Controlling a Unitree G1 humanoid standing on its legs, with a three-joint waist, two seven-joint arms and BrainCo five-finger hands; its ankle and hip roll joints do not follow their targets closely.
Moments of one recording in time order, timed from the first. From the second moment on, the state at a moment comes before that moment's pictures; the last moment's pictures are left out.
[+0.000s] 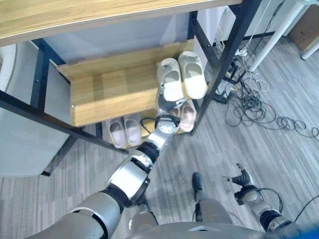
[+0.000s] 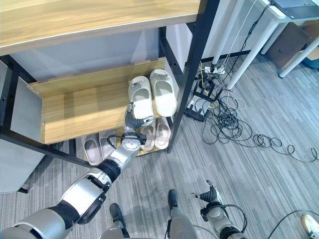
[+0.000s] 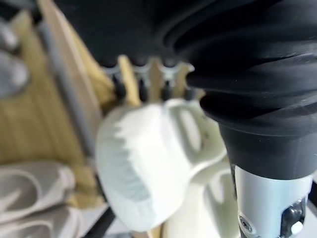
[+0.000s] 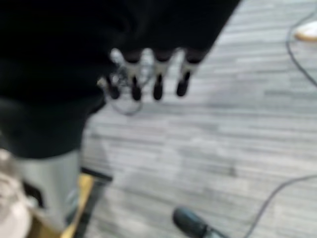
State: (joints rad) left arm -0.82 -0.01 -0.43 1.01 -0.18 -0.12 0.65; right arm -0.16 -0.32 0.41 1.10 0.05 -0.14 -0.36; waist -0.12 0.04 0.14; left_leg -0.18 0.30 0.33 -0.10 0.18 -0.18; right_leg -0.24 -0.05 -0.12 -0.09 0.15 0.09
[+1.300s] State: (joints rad) left arm -0.64 0.14 -0.49 0.49 -0.20 -0.14 0.50; right arm -0.15 -0.29 0.36 1.12 0.09 -0.14 -0.34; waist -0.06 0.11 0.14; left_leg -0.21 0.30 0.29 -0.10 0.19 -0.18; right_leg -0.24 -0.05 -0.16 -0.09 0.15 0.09
